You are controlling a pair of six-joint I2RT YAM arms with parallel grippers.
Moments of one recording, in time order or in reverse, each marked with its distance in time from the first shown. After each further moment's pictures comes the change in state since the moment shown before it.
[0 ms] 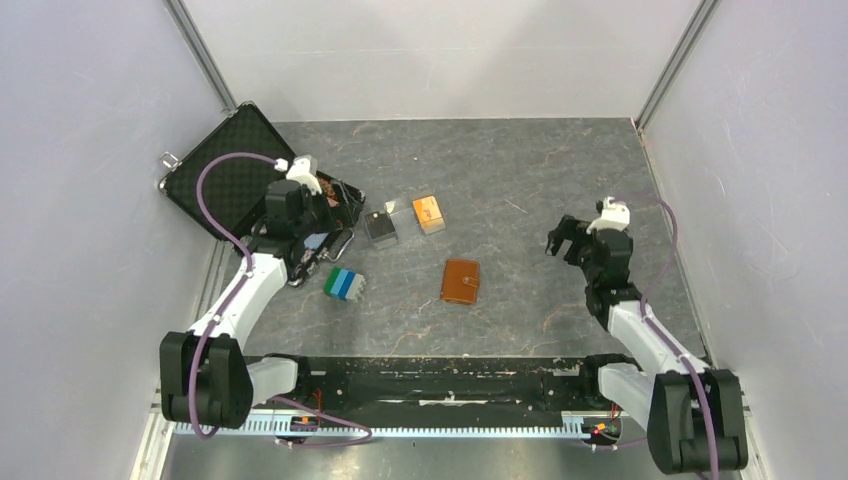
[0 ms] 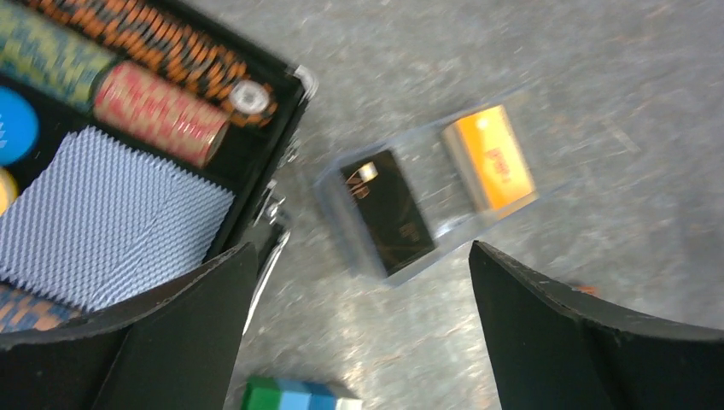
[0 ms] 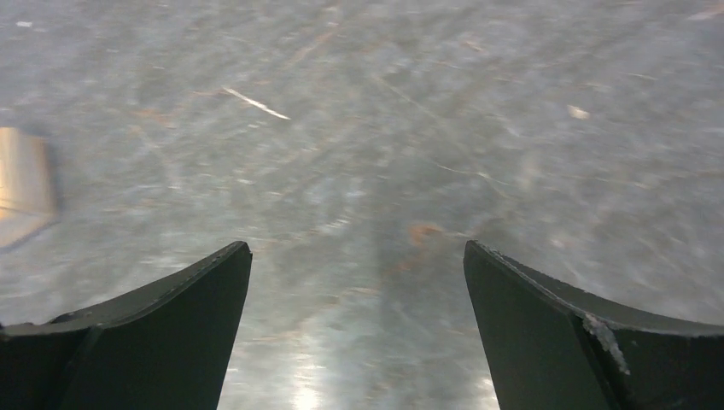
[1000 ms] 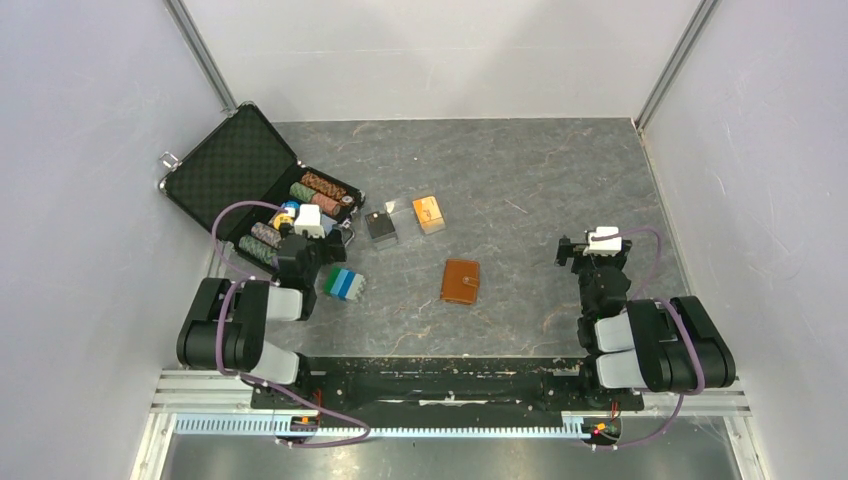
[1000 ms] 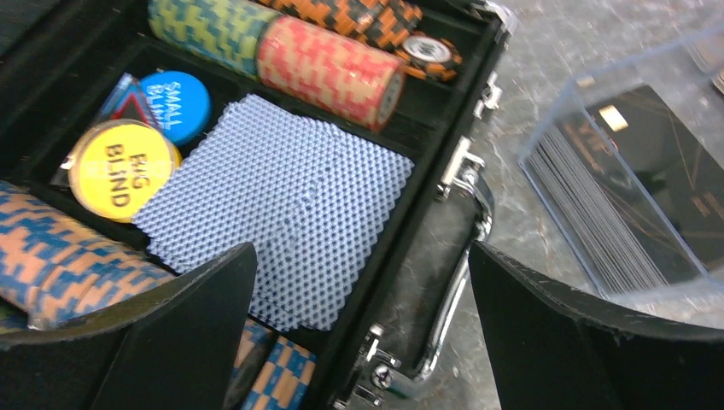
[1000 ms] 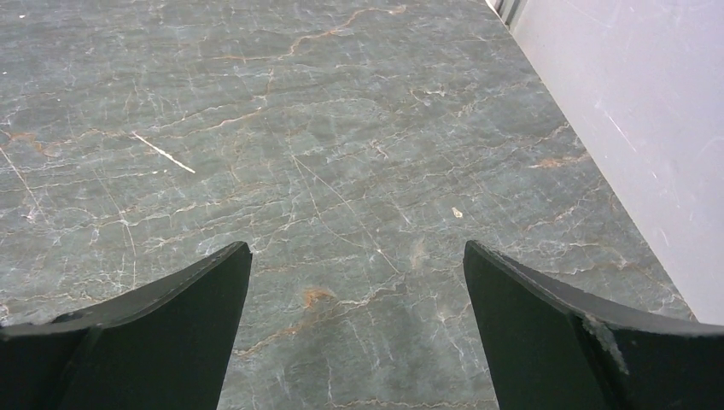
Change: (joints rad) left arm 0.040 0.264 -0.534 0.955 -0.221 0.368; right arm 0.000 0.347 -0.384 1.114 0.144 -0.425
